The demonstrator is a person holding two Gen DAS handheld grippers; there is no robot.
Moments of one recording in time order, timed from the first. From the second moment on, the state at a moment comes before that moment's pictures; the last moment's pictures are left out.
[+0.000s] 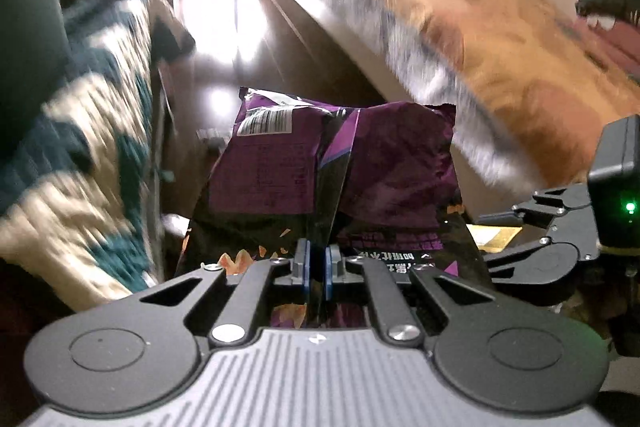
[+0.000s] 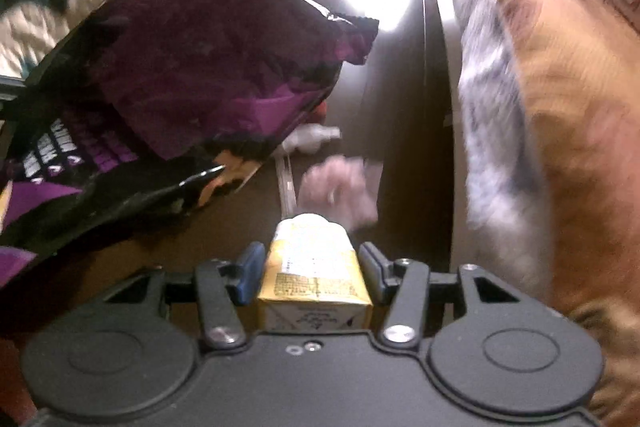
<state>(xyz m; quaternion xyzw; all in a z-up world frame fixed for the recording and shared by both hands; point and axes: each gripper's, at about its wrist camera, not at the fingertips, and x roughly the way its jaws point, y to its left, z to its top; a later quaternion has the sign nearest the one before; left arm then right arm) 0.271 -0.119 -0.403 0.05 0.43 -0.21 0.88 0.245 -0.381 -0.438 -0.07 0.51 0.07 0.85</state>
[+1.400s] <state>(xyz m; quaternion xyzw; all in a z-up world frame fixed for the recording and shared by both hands) 0.396 0.106 -0.045 0.08 0.22 0.10 0.97 0.421 -0.120 -0.049 -0.09 0.24 0.23 0.94</state>
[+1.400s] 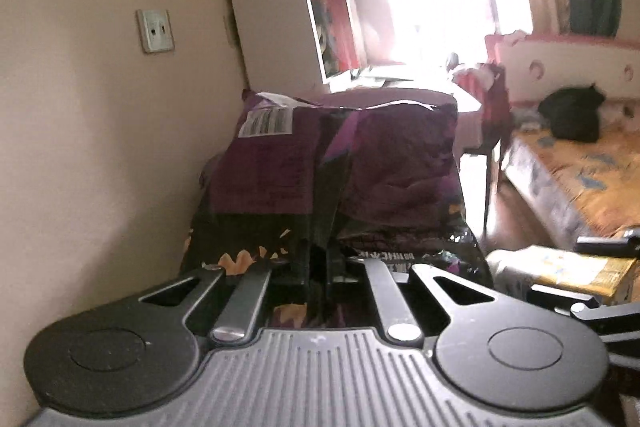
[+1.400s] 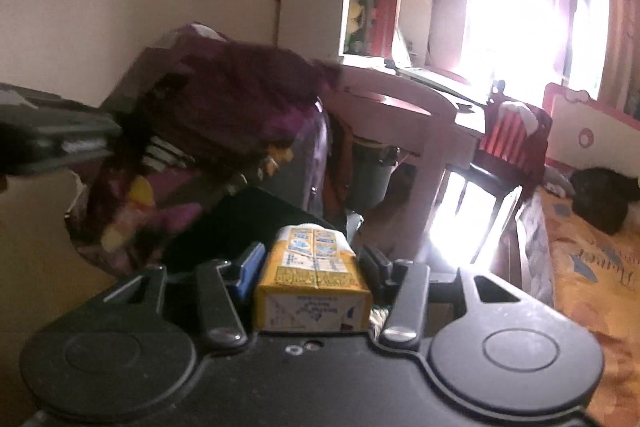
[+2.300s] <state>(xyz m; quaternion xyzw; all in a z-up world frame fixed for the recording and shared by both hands) 0.482 0.110 -0.154 0.13 0.36 0.05 0.92 0.450 -0.028 -0.134 -0.26 0.29 0.28 0.88</state>
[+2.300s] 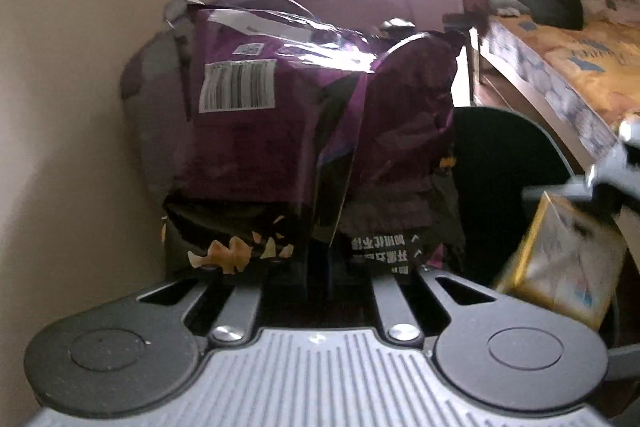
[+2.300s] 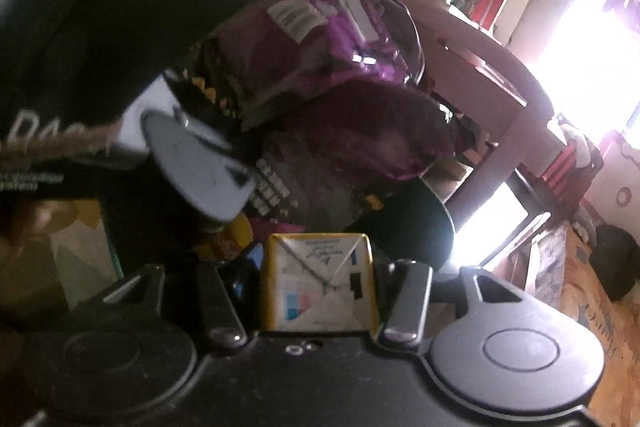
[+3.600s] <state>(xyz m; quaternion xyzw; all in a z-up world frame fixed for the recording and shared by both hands) 0.361 0.073 -0.118 0.05 0.29 -0.01 0.96 0.400 -0.187 -0.100 -0.14 0.23 0.32 0.91</state>
